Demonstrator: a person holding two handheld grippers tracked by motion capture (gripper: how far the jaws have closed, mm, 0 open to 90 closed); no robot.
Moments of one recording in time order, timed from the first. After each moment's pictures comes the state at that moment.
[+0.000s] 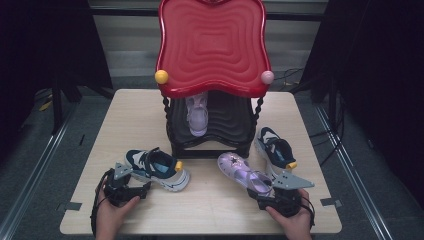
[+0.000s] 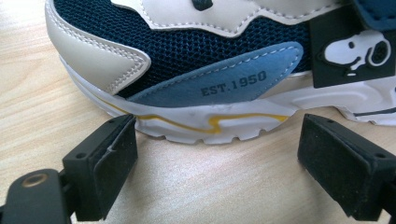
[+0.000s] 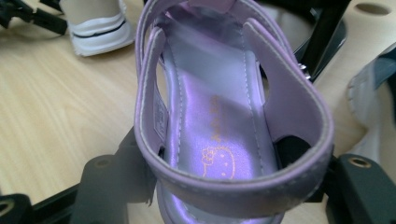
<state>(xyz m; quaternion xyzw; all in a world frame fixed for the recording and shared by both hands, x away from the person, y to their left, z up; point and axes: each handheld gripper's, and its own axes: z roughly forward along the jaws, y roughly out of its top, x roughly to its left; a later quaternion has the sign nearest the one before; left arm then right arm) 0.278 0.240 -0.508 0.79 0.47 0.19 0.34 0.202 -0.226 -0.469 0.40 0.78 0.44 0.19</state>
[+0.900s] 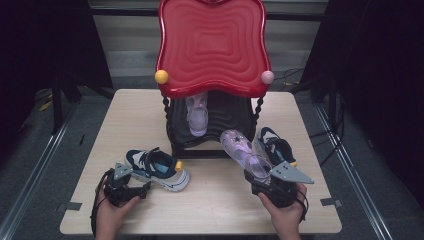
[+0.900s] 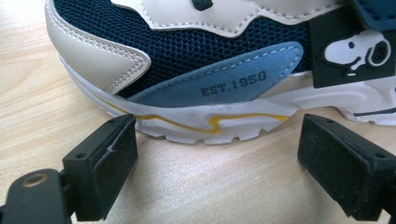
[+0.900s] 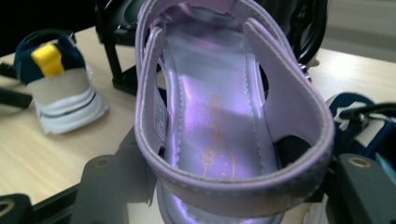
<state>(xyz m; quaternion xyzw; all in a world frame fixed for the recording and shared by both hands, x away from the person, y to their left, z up) 0.278 0.240 -0.508 0.79 0.47 0.19 0.34 0.210 -0.203 -0.436 0.44 0.71 0.47 0.28</state>
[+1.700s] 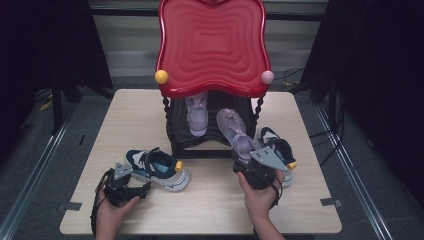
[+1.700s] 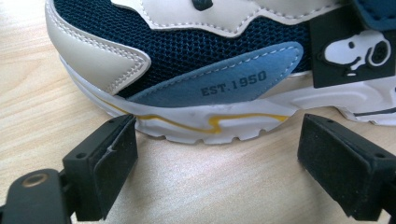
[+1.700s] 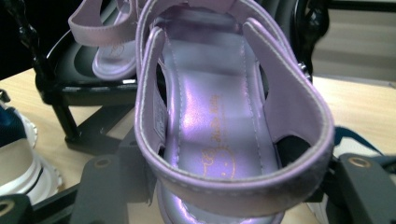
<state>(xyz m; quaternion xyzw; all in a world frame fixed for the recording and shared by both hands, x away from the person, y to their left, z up) 0.278 0.240 -0.508 0.79 0.47 0.19 0.34 0.252 -0.154 -0.433 0.50 0.64 0.46 0.36</state>
